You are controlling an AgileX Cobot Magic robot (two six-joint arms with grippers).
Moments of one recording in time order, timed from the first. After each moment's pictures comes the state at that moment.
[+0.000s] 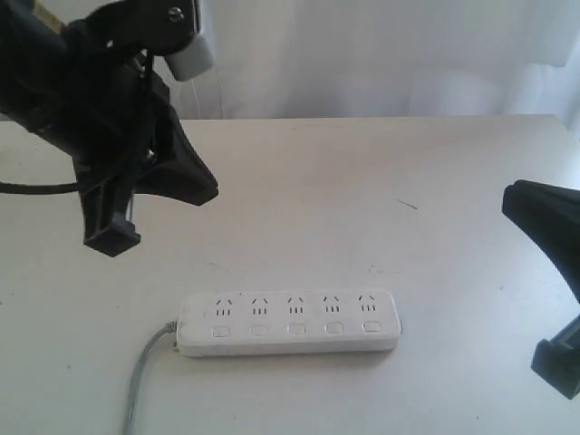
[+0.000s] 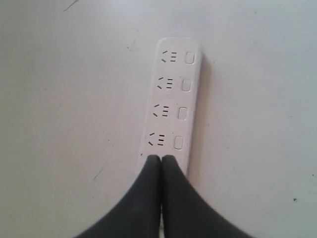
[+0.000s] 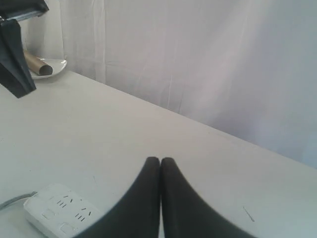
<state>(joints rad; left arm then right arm) -0.50 1.32 -1.27 -0.36 1.01 0.97 0.58 0.49 -0.36 0.05 0.06 -0.18</state>
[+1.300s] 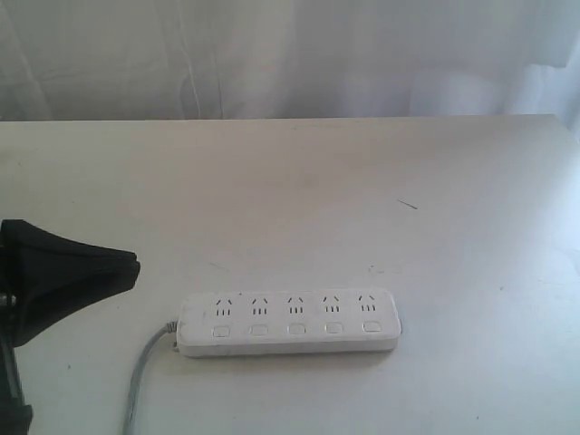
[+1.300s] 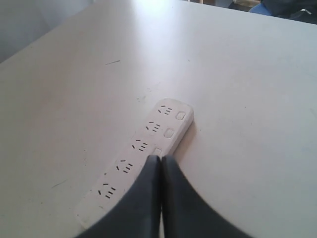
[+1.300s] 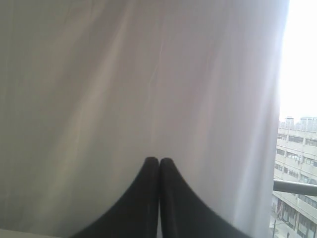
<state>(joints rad) -0.50 0.73 -0.54 -0.85 0.46 1.05 0.06 0.01 -0.36 0.05 0.07 -0.18</state>
